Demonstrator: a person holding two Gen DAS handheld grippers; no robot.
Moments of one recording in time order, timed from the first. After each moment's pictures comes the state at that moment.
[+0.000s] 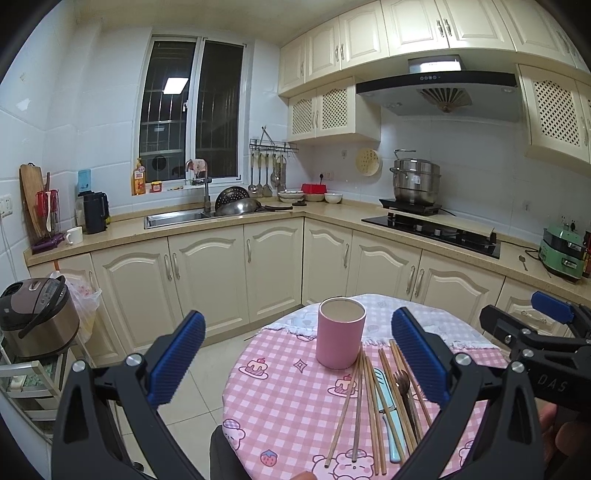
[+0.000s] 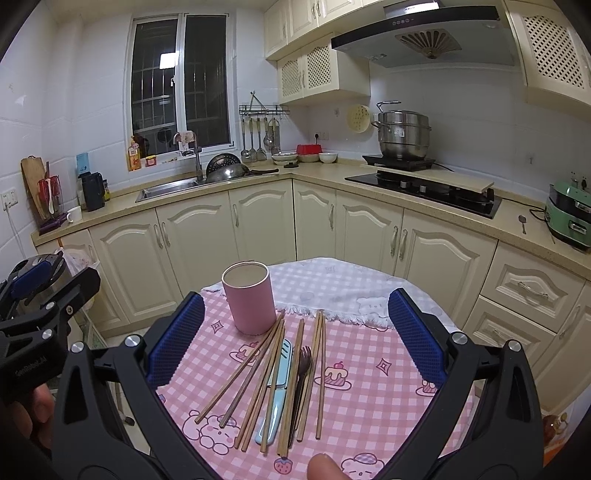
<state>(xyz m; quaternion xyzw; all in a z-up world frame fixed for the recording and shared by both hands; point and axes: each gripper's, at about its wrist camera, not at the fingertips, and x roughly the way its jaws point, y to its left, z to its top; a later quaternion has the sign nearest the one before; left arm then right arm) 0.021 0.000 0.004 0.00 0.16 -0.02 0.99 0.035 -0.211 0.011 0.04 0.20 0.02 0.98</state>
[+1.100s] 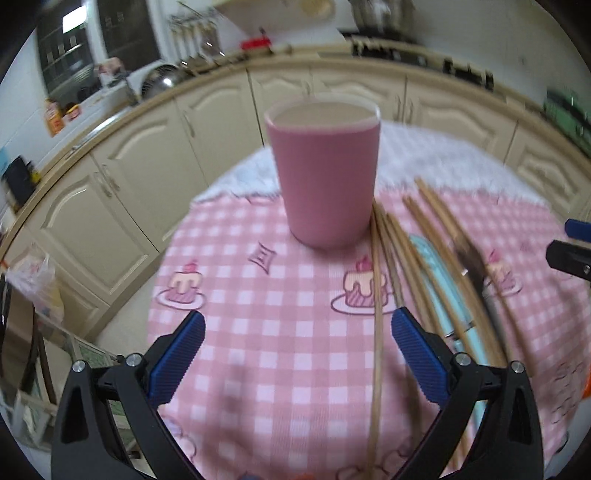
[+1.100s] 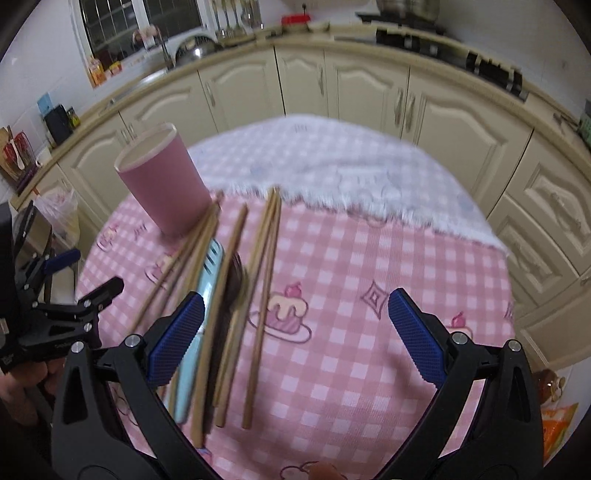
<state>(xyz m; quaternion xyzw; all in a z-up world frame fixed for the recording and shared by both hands) 0.193 -0.040 -0.162 0.12 0.44 -0.09 0.89 0.162 -0.281 -0.136 0.06 0.47 0.04 0.88</state>
